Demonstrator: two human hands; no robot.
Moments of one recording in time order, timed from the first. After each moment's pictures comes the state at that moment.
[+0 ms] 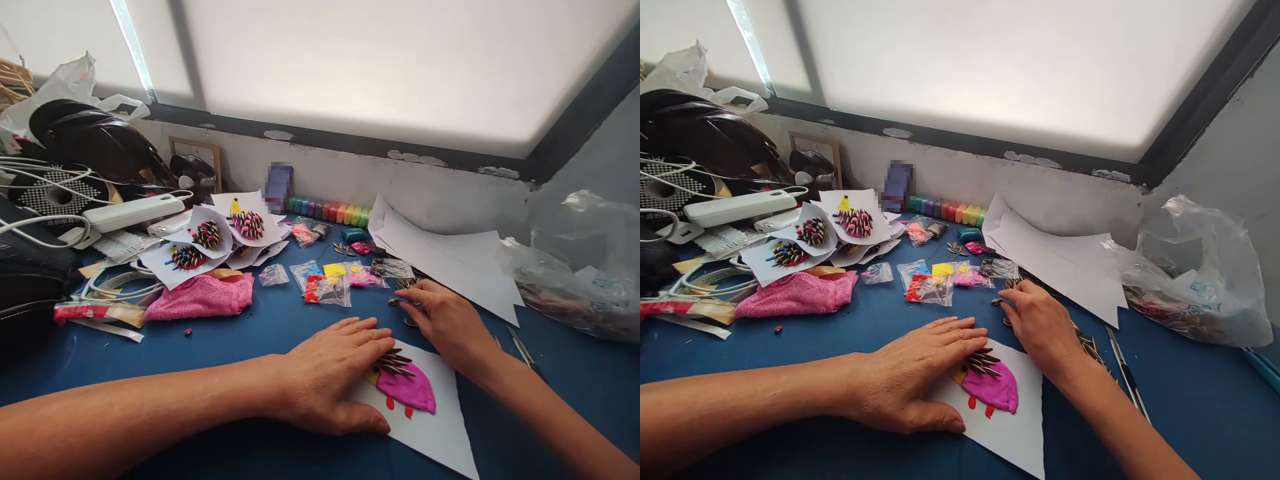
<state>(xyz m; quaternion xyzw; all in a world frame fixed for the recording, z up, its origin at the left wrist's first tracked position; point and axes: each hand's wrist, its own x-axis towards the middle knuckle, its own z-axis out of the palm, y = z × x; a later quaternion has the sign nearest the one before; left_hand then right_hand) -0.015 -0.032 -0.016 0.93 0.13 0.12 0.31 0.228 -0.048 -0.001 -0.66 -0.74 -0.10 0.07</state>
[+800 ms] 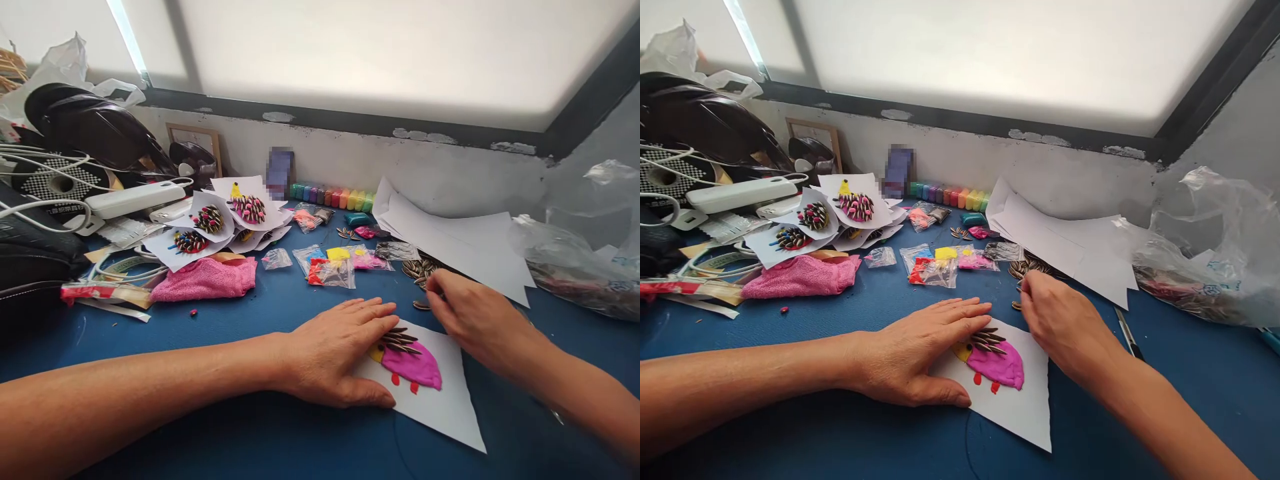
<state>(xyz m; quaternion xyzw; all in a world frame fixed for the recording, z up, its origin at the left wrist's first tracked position) -0.016 -0.032 -0.019 0.94 0.13 0.11 0.28 0.228 -0.074 0.013 -0.66 -0.74 -0.09 0.05</state>
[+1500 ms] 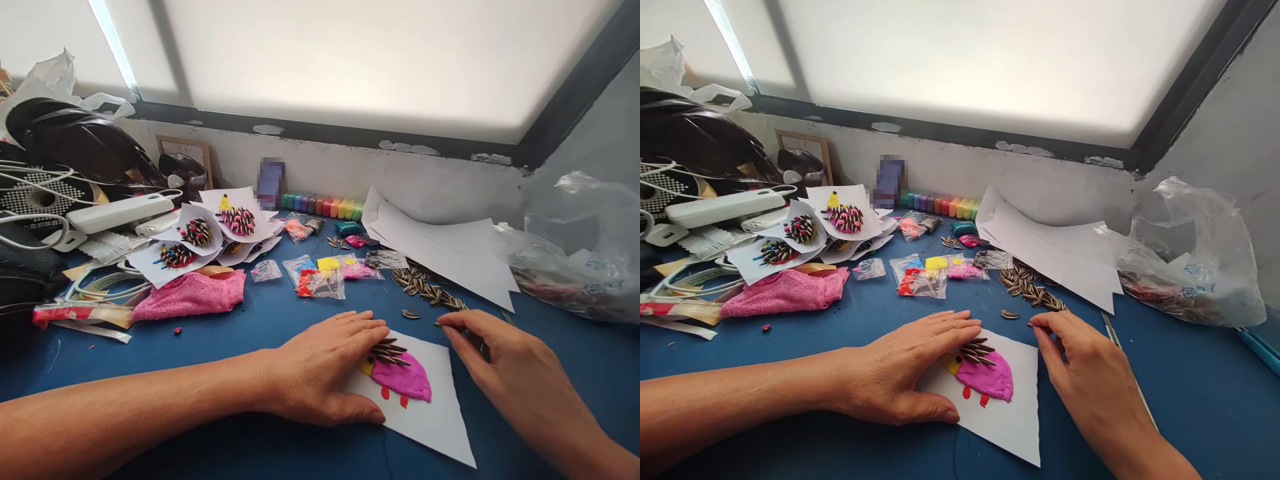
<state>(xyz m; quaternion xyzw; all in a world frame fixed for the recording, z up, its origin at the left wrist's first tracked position) -0.016 -0.033 -0.019 0.93 0.14 0.11 0.32 0.241 -0.123 -0.001 -0.67 -0.70 -0.14 0.23</state>
